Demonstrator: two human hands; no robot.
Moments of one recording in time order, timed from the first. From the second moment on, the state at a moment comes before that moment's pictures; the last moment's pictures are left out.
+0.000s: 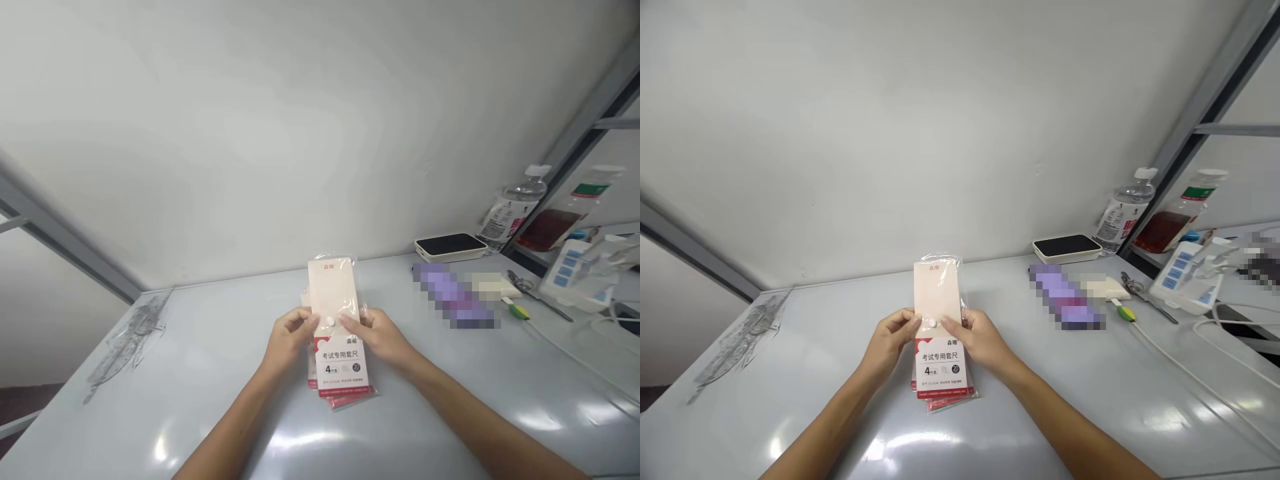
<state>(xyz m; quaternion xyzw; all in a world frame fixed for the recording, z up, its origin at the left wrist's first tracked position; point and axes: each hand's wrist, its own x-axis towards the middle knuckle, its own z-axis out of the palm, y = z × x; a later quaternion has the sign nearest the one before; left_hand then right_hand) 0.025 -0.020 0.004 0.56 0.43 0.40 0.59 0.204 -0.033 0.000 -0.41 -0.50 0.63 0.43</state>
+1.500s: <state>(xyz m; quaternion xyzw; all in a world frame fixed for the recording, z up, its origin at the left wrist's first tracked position) 0.029 -0.022 -0.009 0.72 0.65 0.16 0.16 0.210 -0.029 -0.018 -0.62 -0.71 0.23 0.25</state>
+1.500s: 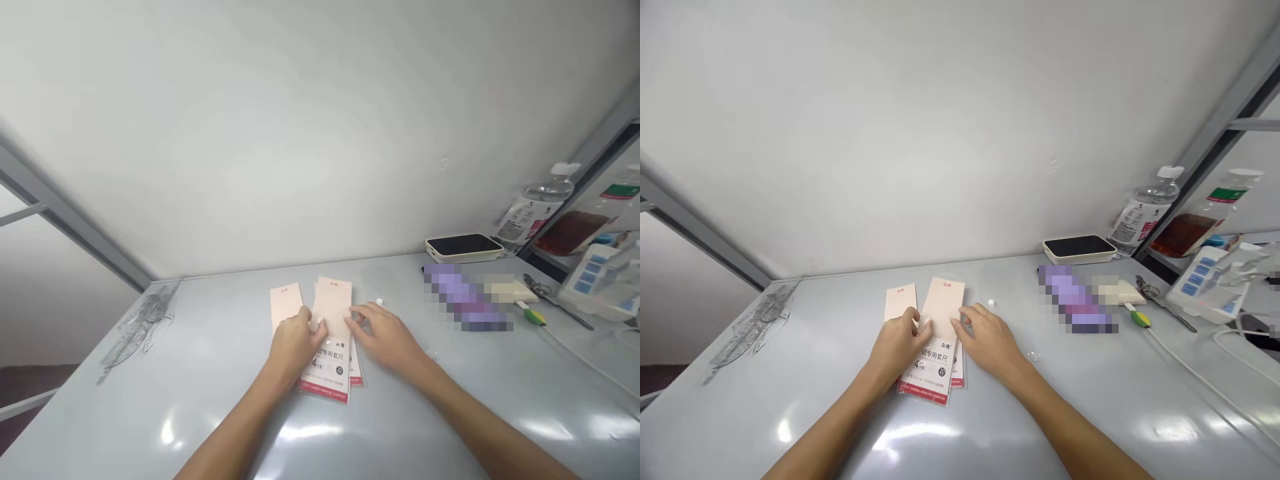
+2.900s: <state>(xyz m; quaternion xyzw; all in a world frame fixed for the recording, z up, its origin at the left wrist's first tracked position) 0.028 -0.029 -0.020 0.92 0.38 0.14 -0.04 0.211 -0.039 -0.010 -0.45 -0.59 0.62 0.28</state>
